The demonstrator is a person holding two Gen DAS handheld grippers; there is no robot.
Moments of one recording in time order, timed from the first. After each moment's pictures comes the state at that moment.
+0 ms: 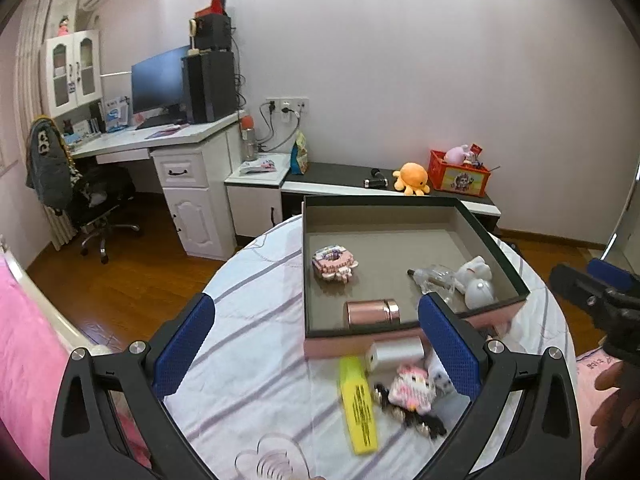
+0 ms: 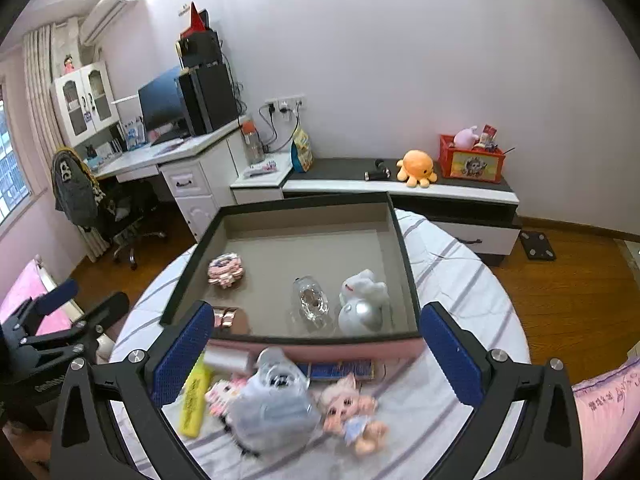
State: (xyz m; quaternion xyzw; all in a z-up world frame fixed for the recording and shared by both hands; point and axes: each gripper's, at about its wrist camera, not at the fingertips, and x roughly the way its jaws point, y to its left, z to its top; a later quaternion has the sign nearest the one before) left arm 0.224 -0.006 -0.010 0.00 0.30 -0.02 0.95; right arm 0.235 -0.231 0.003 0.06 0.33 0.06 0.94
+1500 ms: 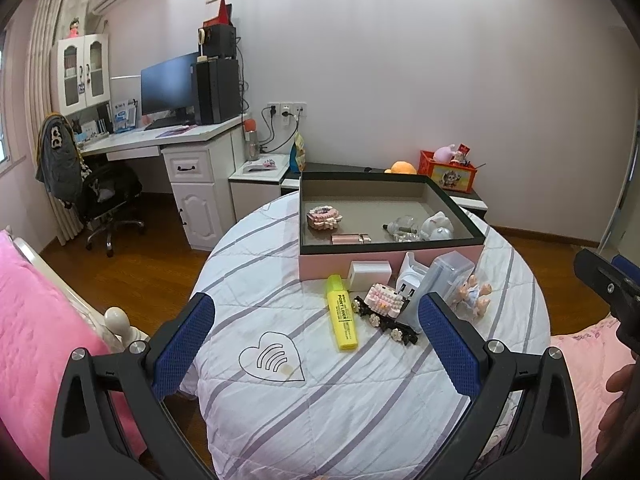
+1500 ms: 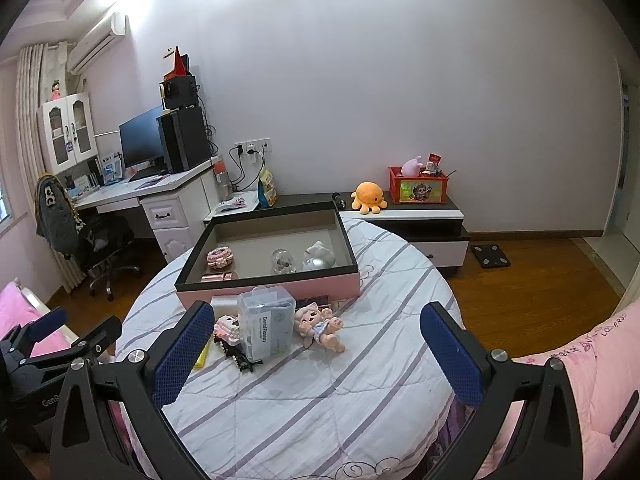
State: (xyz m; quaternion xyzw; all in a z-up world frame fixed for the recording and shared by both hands) left arm 0.105 -0.014 -0.010 0.00 0.29 -0.03 0.96; right arm 0.088 -0.238 0.016 0.06 0.27 -0.02 0.96
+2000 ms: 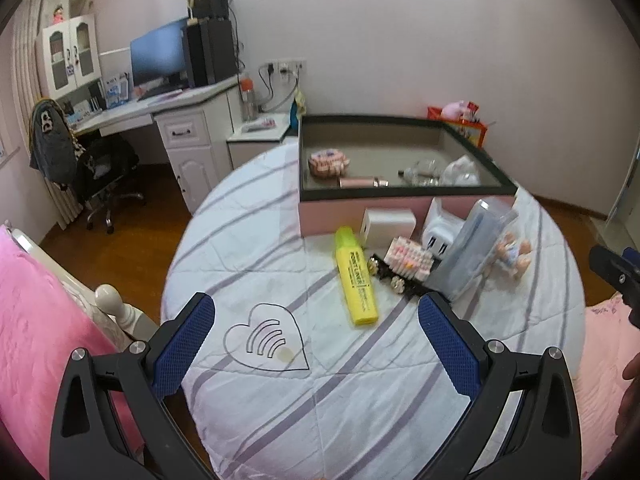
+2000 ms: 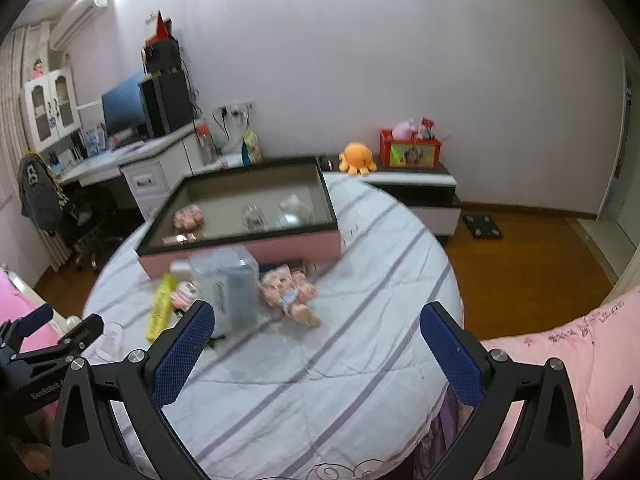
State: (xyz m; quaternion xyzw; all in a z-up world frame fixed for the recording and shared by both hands) left arm 0.152 -0.016 -0.072 0.02 0.37 -0.02 0.93; right arm 0.133 -0.256 -0.040 0.05 0.35 -0.04 0.93
